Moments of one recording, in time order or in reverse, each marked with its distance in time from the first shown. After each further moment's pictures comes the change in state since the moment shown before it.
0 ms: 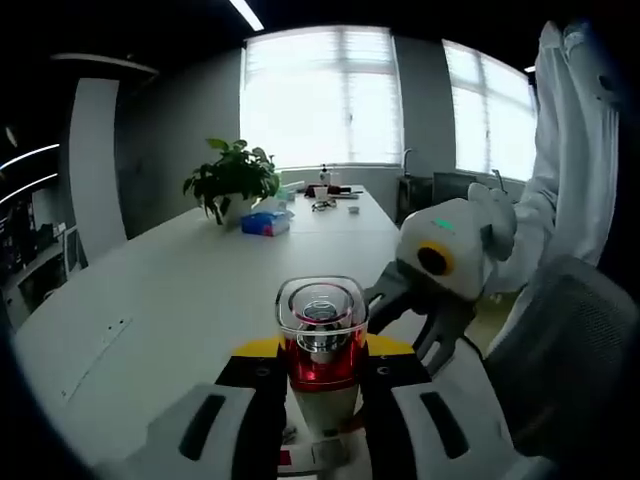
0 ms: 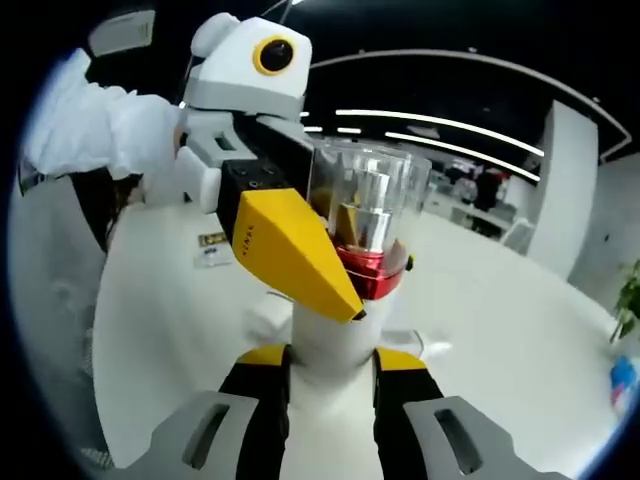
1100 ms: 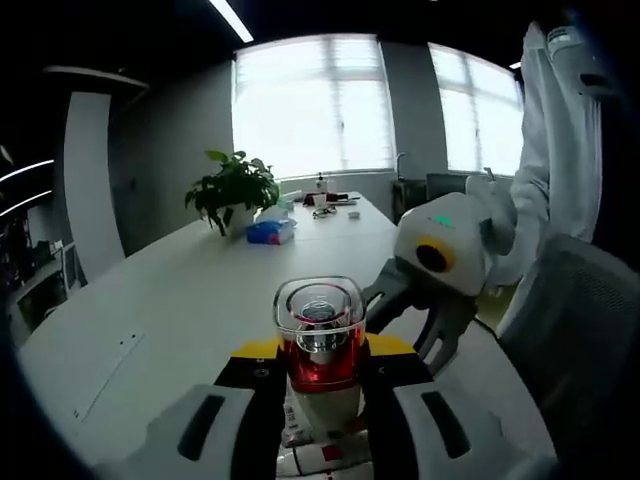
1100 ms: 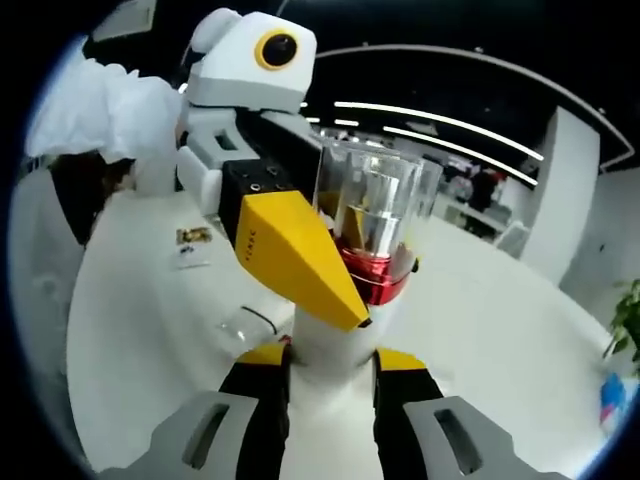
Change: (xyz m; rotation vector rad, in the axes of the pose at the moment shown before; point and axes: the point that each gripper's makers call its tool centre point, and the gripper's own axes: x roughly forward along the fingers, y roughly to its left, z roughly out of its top) left arm -0.012 0.035 -0.004 0.061 -0.040 -0.022; right arm 0.032 -0.012 0.013 -0.039 0.046 -0.062
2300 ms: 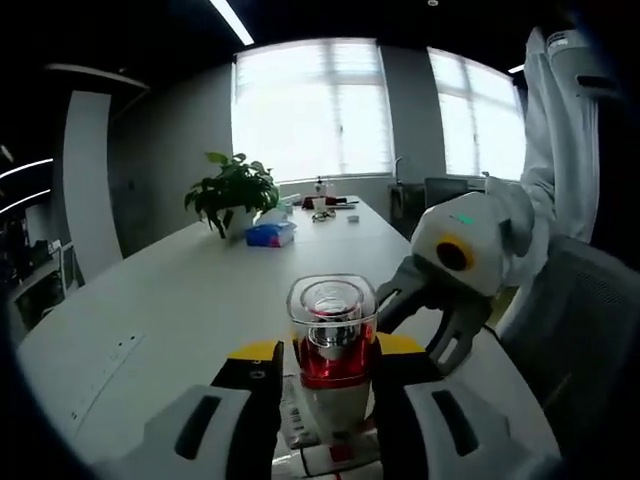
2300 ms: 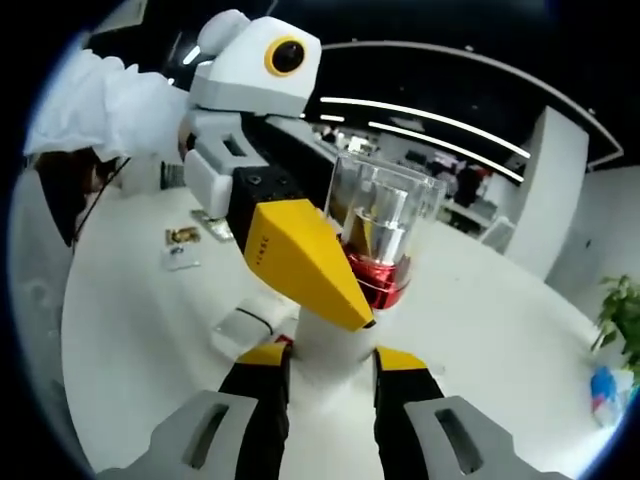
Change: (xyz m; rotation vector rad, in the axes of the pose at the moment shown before) left arm 0.000 0.004 0.001 -0.002 -0.012 -0.009; right arm -0.007 0.000 0.004 0.010 0.009 -0.069
